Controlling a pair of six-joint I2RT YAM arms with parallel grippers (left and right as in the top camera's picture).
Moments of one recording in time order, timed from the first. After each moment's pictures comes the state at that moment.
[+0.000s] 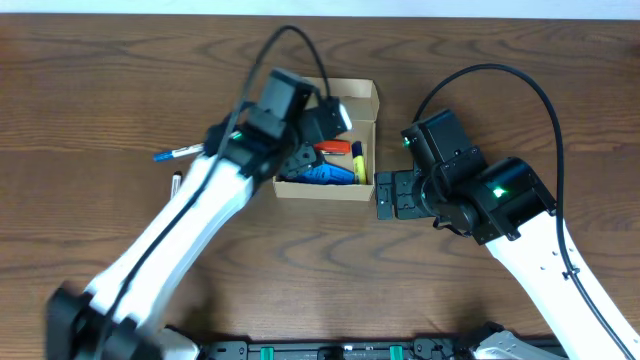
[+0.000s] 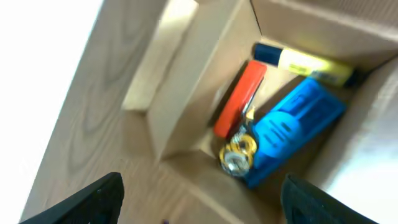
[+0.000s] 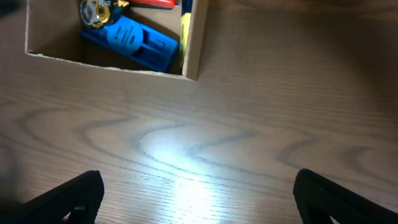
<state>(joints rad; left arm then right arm) -0.52 1.53 1.35 -0.72 -0.01 0.65 0.53 1.30 1.37 -1.25 0.06 0.45</state>
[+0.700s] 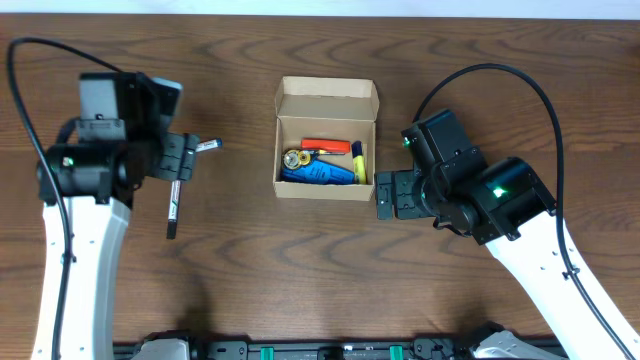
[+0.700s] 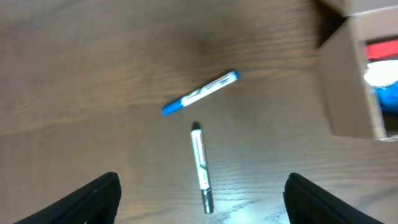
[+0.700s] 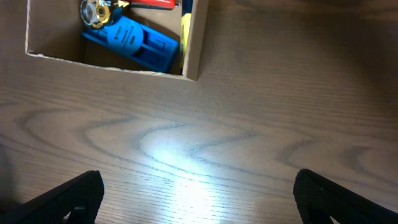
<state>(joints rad) 0.03 1.32 1.35 -1.05 -0.02 0.25 0.53 1.30 1.37 -1.25 0.06 0.45</state>
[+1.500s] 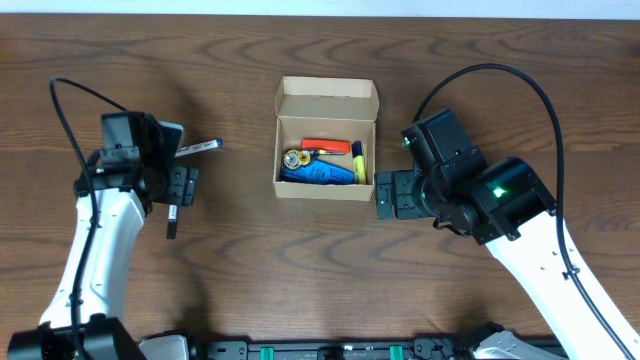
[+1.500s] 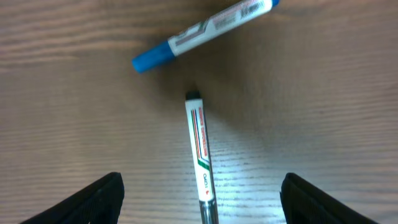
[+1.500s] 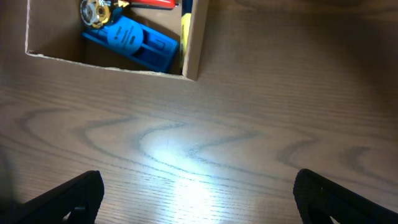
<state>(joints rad) 0.13 1.41 0.94 -0.69 0.01 0.31 0.53 1.30 1.37 -1.24 0.06 0.45</state>
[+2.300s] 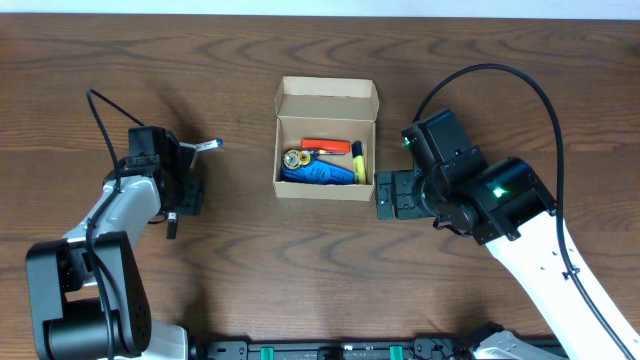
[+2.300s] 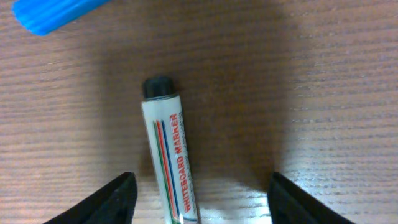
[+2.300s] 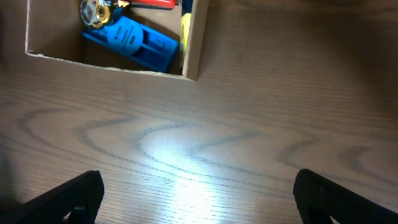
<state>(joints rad) 0.13 1.67 0.83 -0.46 0.00 0.29 0.53 1.30 1.37 -1.24 0.06 0.45</state>
